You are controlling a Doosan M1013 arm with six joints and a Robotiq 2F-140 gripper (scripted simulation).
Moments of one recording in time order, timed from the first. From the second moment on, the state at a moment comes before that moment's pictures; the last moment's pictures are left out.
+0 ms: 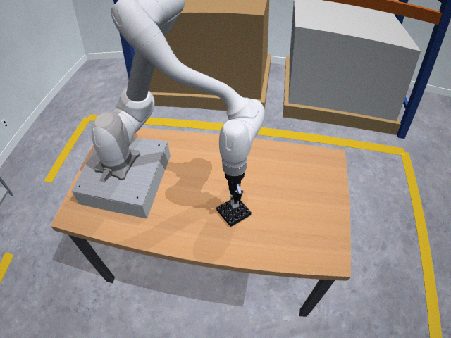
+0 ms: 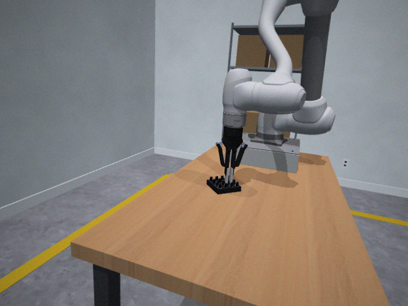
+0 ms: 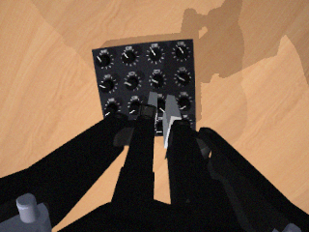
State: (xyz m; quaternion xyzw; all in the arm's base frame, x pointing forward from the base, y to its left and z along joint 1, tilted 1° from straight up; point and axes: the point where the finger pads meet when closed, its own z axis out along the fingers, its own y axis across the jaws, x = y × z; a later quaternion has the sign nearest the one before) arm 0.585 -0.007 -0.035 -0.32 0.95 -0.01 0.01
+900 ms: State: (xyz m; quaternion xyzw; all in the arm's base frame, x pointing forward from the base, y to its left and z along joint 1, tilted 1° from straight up) arm 0.585 -0.007 -0.035 -0.04 1.00 0.00 0.01
